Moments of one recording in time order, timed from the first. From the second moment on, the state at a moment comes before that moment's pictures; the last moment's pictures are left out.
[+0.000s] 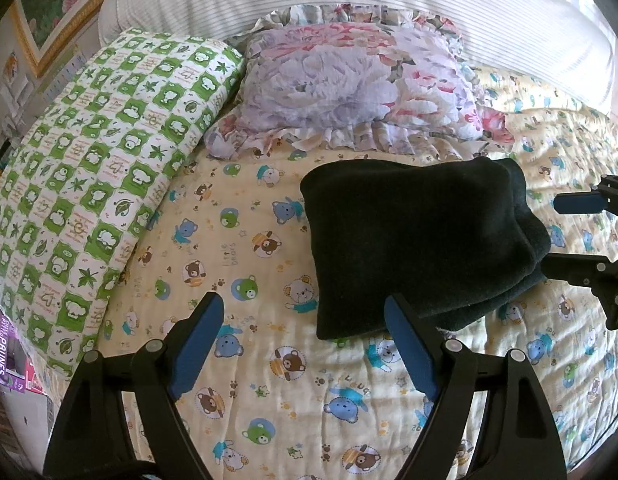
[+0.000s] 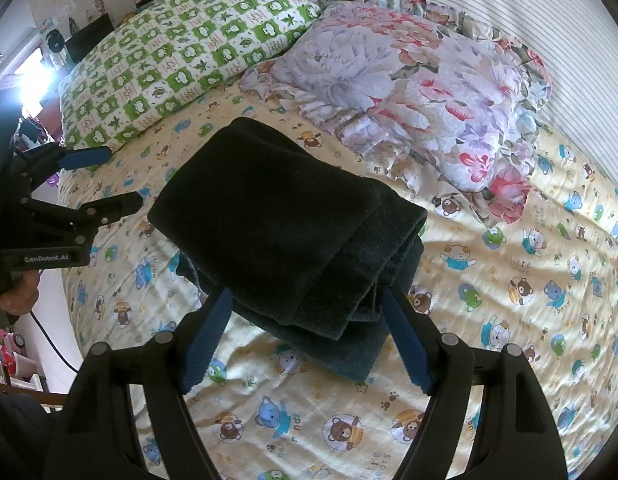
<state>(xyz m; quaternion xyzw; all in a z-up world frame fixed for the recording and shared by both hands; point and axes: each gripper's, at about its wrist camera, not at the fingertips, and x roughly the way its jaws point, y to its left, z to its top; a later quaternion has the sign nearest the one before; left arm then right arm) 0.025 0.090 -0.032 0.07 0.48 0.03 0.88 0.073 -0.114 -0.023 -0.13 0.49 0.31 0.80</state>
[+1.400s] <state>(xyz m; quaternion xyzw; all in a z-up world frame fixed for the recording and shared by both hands) 0.041 0.088 -0.039 0.06 0.49 0.02 0.87 0.077 -0.115 -0.028 -0.12 0.50 0.31 0.80</state>
